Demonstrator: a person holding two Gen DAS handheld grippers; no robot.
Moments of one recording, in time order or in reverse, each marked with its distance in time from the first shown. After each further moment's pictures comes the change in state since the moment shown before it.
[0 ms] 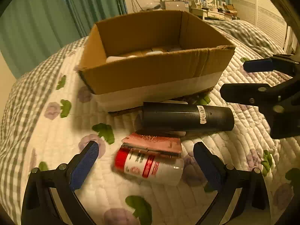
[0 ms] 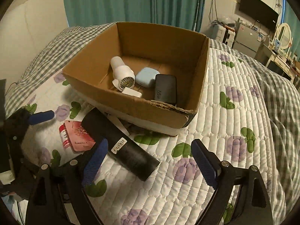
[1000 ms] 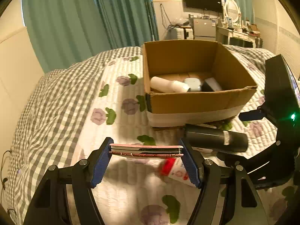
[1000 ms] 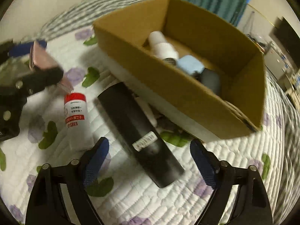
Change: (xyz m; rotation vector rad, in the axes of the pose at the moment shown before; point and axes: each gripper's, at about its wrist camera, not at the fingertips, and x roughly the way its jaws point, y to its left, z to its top) left arm -0.050 0.044 0.003 -0.146 -0.105 0.163; right arm 0.046 0.060 -0.002 -0.326 0.117 0.026
